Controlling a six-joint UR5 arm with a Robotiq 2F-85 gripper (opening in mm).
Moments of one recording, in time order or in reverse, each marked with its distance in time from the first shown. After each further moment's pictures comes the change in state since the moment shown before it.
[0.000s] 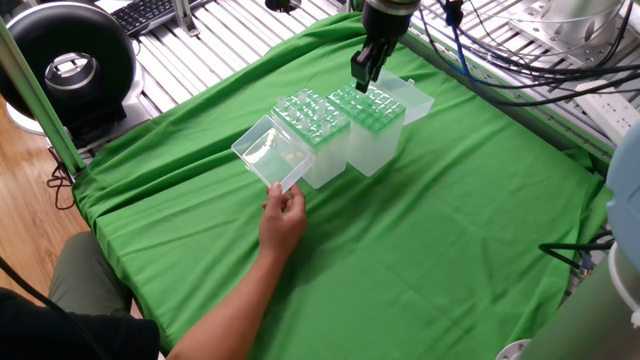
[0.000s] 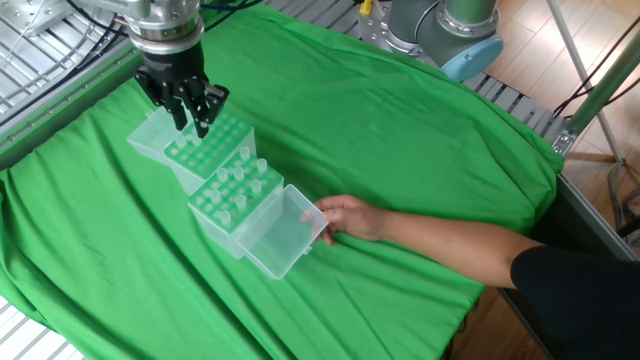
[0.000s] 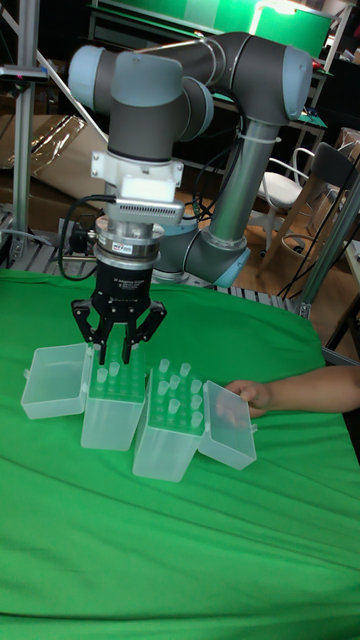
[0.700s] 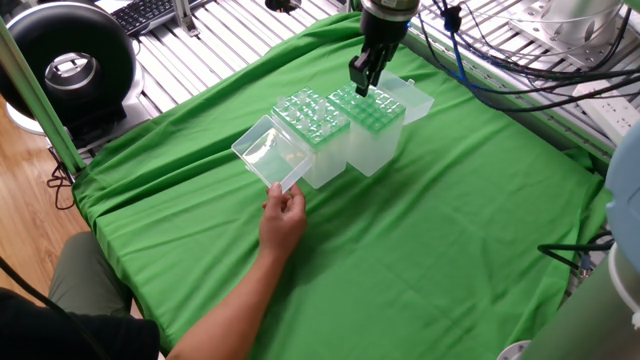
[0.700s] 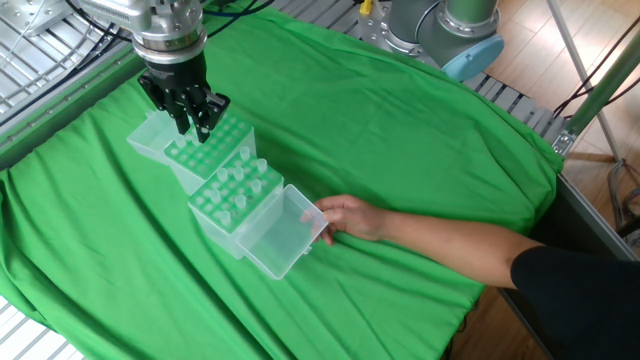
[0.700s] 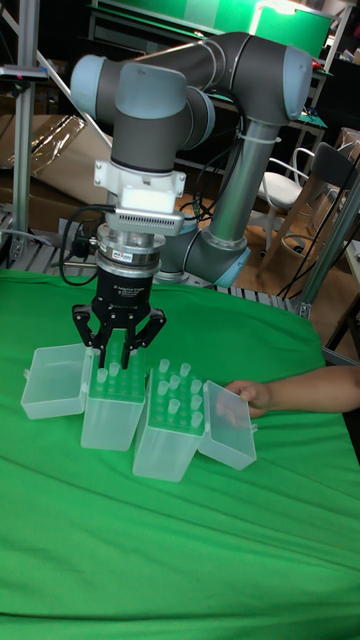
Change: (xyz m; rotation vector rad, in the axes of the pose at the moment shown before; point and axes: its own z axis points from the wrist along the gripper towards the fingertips) arm 0.001 0.001 0.010 0.013 0.010 0.034
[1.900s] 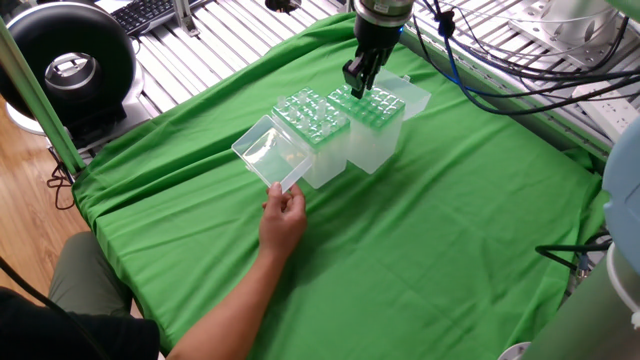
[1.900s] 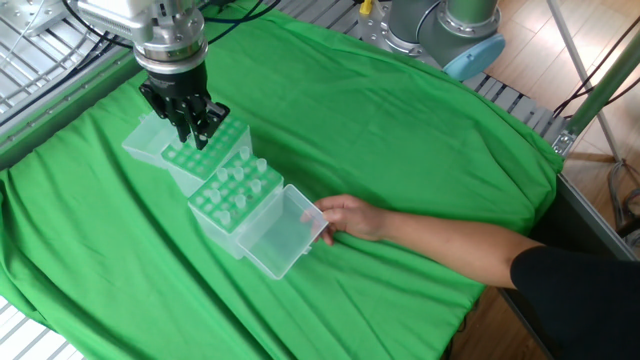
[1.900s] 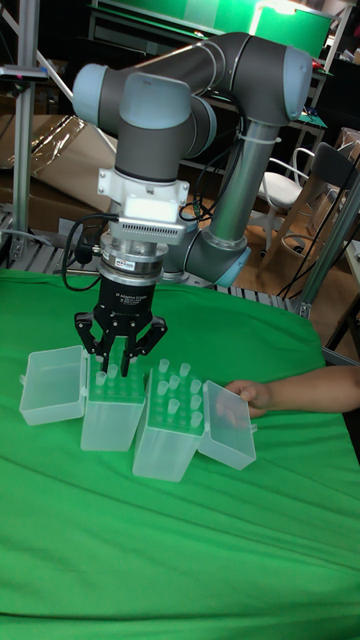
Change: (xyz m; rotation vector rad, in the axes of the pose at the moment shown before) arm -0.007 0.001 0.006 0.014 -0.008 0.009
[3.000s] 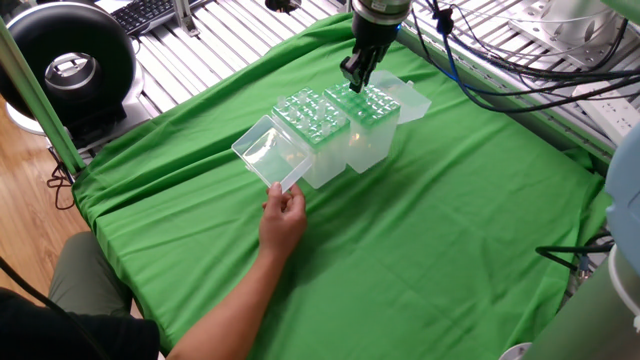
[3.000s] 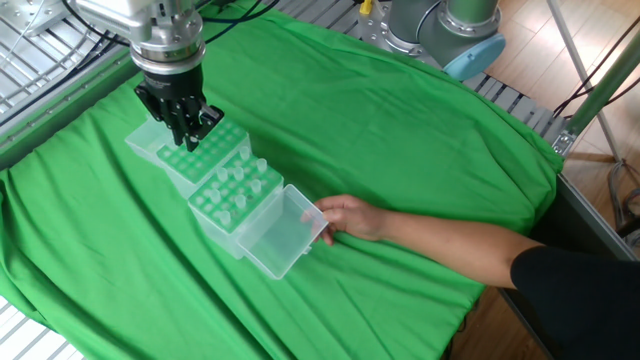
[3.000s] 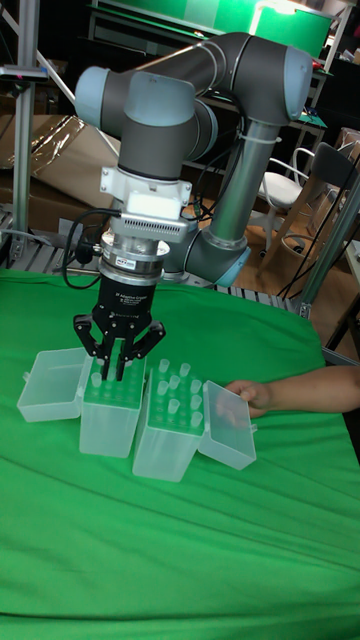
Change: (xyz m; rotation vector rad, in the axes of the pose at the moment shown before) arm -0.012 -0.004 -0.002 0.022 -0.040 0.009
